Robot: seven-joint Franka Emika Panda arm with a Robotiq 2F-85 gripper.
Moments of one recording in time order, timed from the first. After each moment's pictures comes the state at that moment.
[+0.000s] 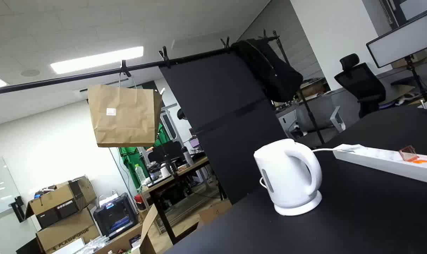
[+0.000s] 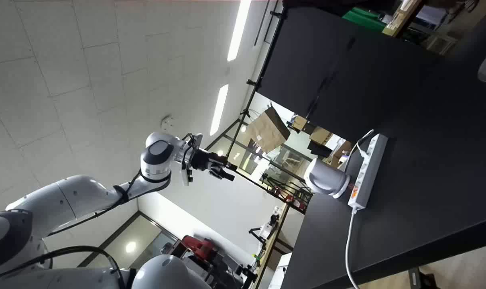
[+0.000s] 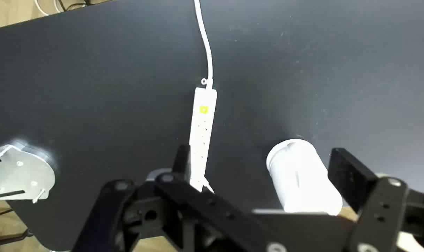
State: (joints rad) arm -0.01 -0.59 0.15 -2.40 0.06 1.99 0.33
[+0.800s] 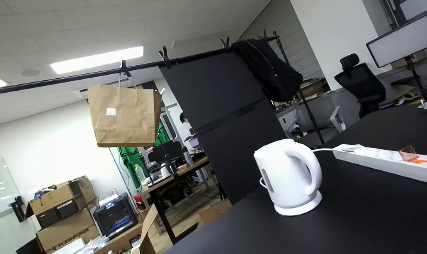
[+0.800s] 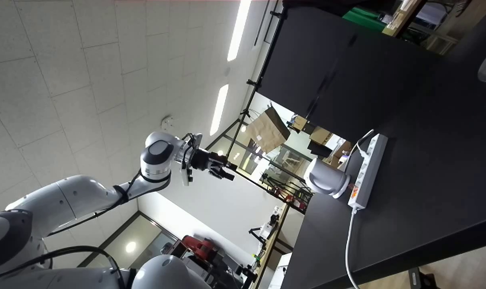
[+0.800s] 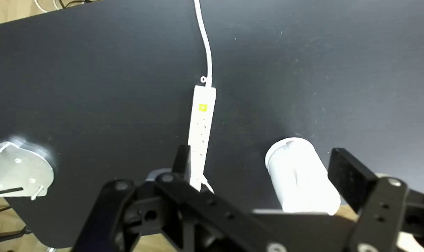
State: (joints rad) arm -0.01 -0.60 0.15 -2.40 0.06 2.00 0.32
